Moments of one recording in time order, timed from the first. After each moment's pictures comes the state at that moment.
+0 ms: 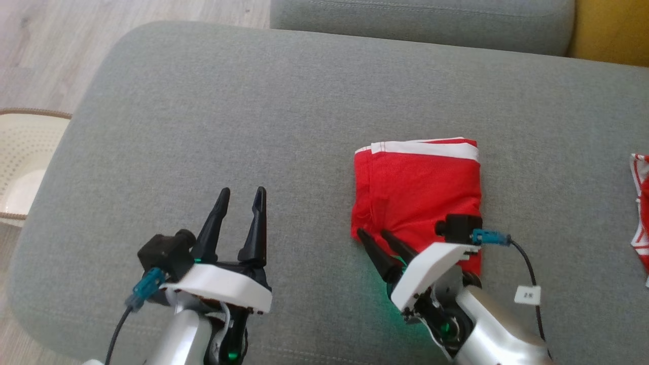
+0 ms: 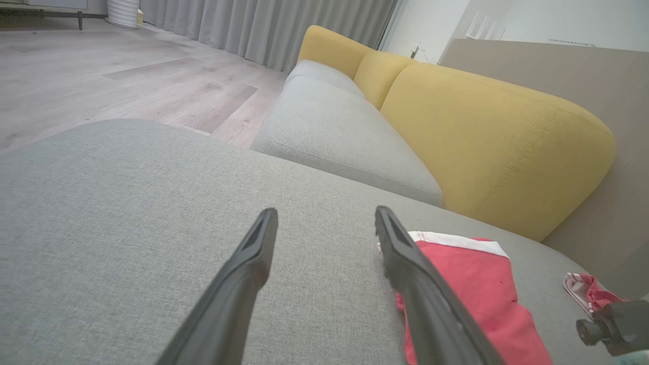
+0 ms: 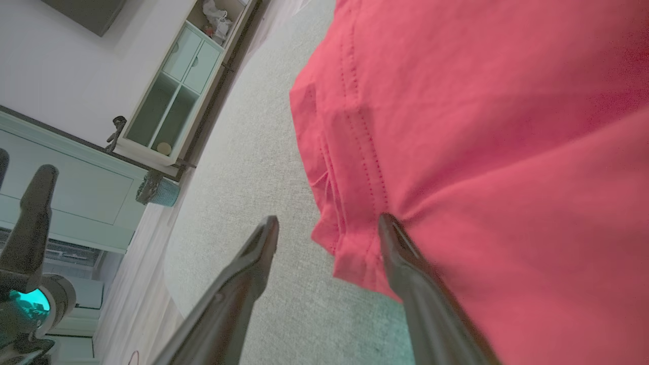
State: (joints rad) left arm -0.11 0.05 -0.36 0.18 -0.44 0.04 -0.25; right arm -0.36 -0.06 0.63 0.66 0.96 0.13 0.07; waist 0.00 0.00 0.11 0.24
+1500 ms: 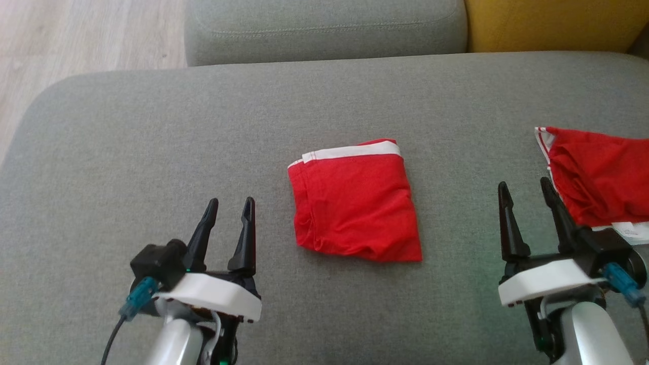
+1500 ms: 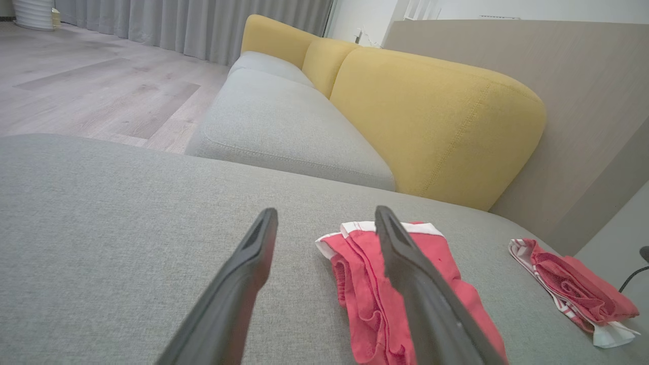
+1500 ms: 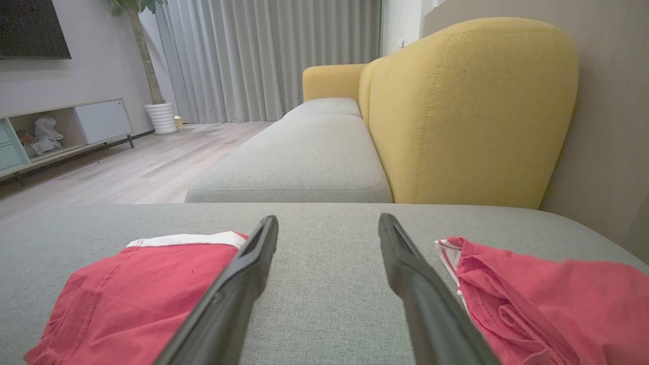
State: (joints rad) left arm -0.08 0.05 -0.31 0.19 -0.39 0.02 -0.25; right arm -0.07 -0.05 -0.01 0.17 0.07 0.13 -0.15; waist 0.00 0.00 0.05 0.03
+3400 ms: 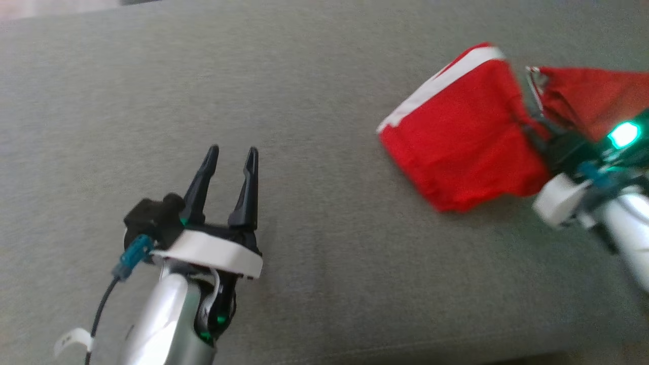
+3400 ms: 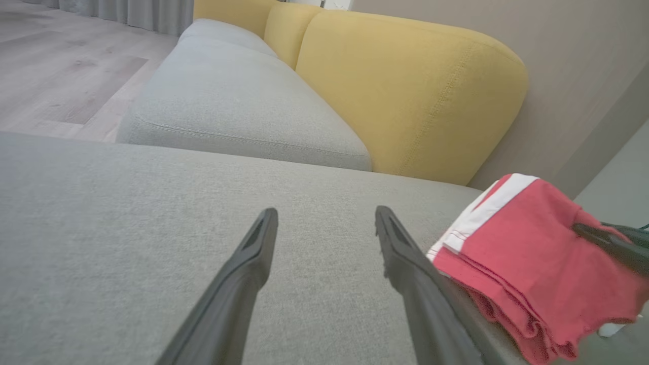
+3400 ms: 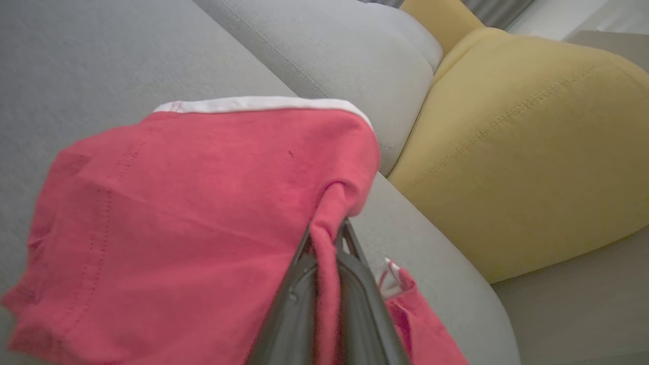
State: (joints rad) left arm -0.21 0.05 -0.31 0.18 -0.36 -0.01 -0.25; right arm -0.50 -0.50 0.46 0.37 -0.07 0.13 -0.05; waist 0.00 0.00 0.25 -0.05
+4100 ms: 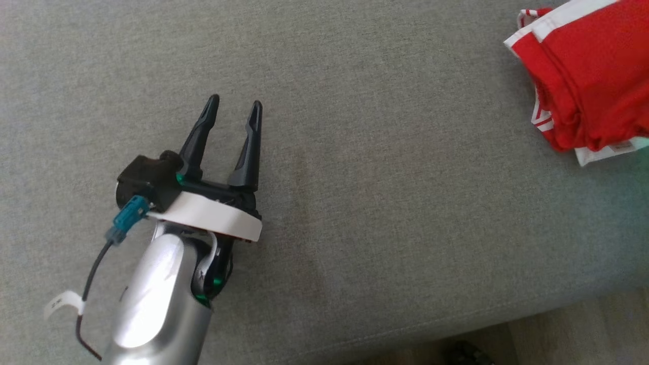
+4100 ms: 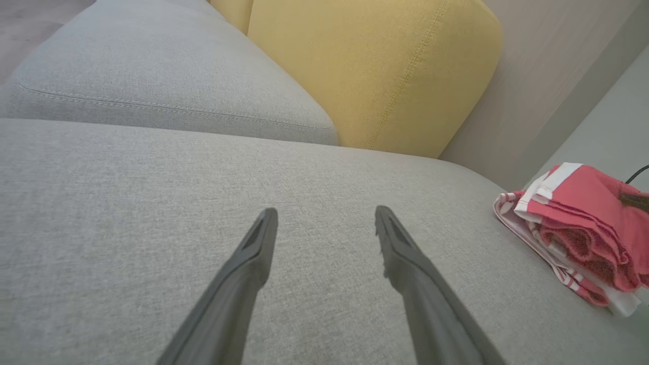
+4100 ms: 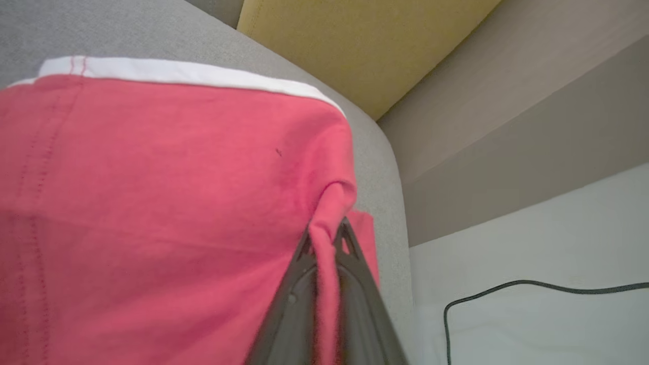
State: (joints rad) left arm -0.35 0.04 -0.30 0.20 -0.30 -0.06 -0.25; right arm -0.56 -0.69 0.19 0.39 0.16 0.13 0.18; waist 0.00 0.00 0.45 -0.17
